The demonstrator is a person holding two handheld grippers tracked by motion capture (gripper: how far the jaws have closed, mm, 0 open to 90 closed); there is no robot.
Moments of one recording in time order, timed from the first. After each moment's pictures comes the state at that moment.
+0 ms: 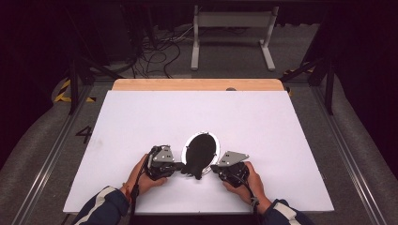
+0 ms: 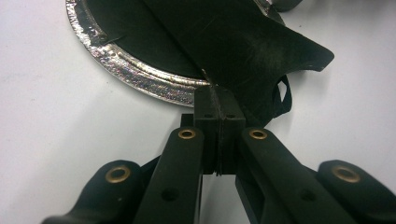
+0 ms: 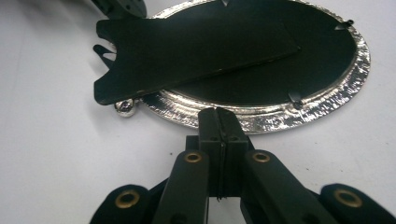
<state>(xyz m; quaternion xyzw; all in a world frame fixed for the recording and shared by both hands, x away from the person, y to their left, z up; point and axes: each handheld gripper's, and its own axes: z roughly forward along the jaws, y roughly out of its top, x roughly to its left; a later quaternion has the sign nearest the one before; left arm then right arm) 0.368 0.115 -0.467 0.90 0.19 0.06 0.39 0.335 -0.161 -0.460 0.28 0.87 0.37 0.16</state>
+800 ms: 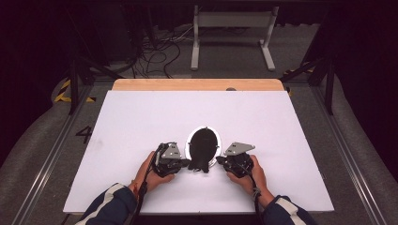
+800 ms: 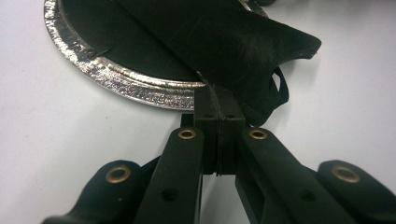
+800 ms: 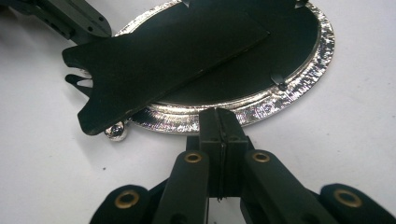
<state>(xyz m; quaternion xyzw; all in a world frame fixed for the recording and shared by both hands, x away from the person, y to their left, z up) 0.377 0.094 -0.466 0.90 0.19 0.08 0.39 0.361 -0.178 -0.460 0.32 0.85 0.37 0.16</state>
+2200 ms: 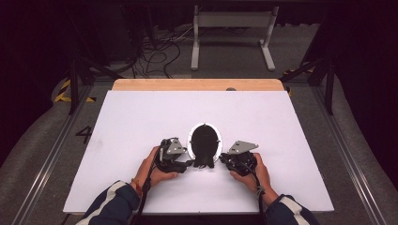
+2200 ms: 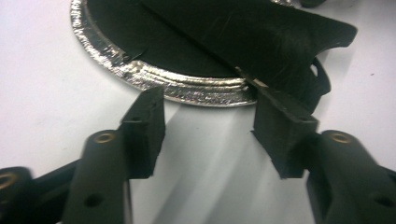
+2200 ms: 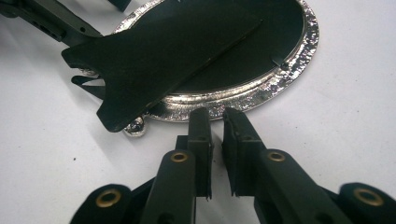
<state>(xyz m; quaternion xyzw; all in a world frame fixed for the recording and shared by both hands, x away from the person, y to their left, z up) 0.386 0.085 -0.466 0.89 0.23 0.12 0.38 0.364 -0.188 -0.459 0.32 0.85 0.37 0.18</state>
